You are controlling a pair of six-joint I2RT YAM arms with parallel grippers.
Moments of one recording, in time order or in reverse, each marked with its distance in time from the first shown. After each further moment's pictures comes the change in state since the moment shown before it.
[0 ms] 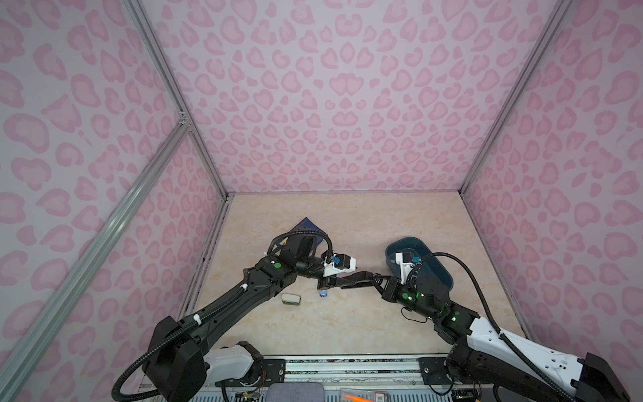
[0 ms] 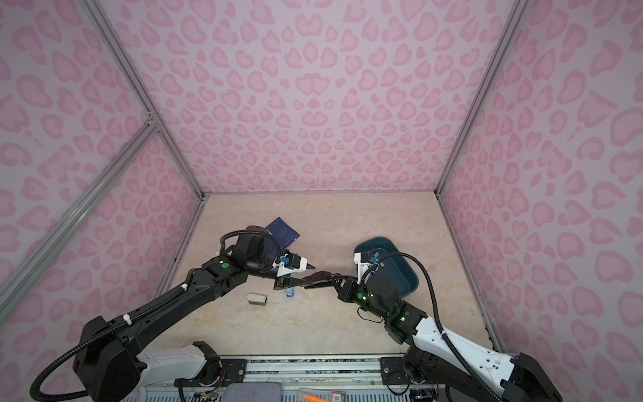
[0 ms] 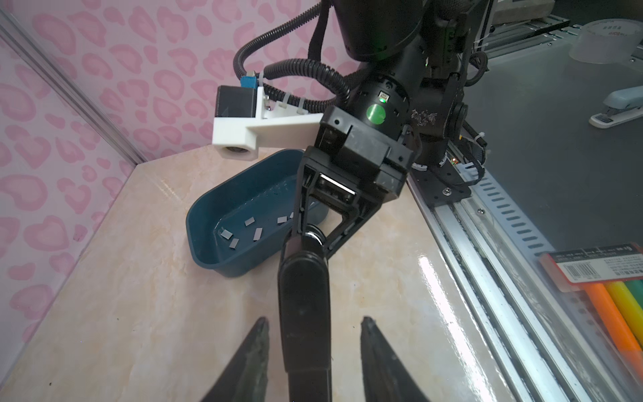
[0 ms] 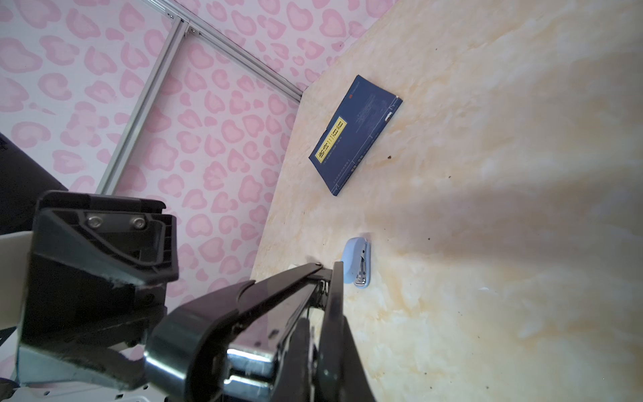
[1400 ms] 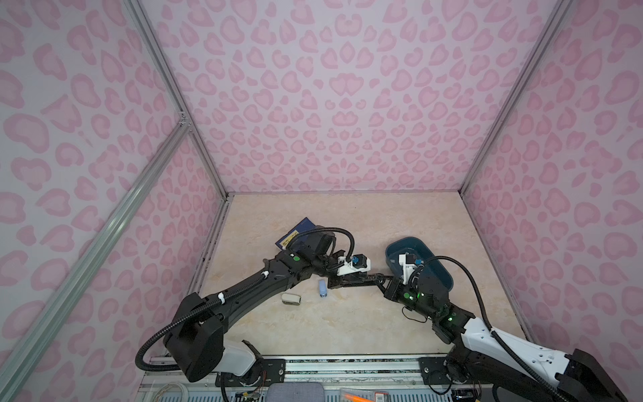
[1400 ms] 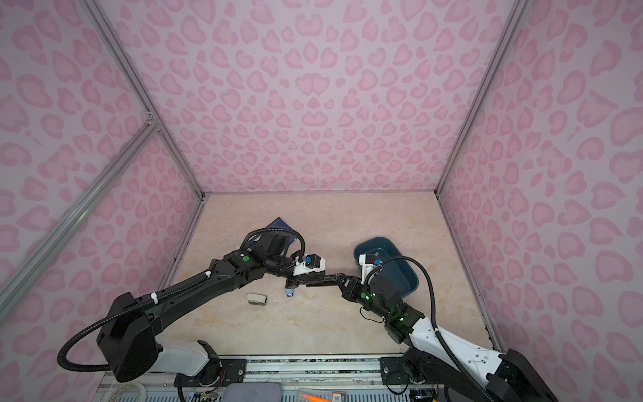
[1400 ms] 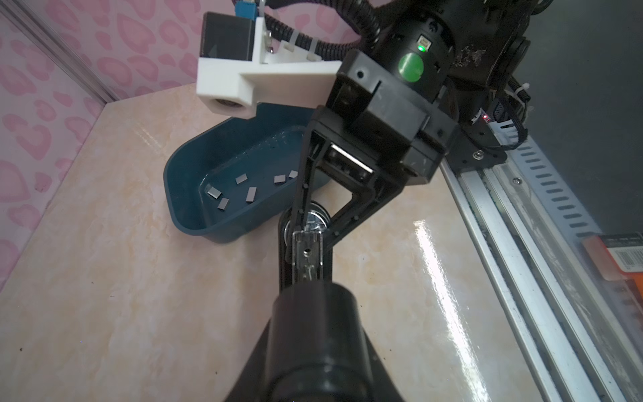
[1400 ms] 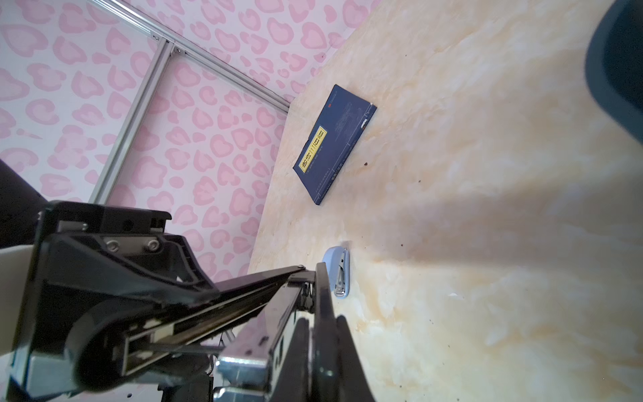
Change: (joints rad) left arm -0.073 0.156 0.093 -0.074 -0.183 -0.012; right arm -0.106 0.049 -0.087 0.109 -0.035 -0.016
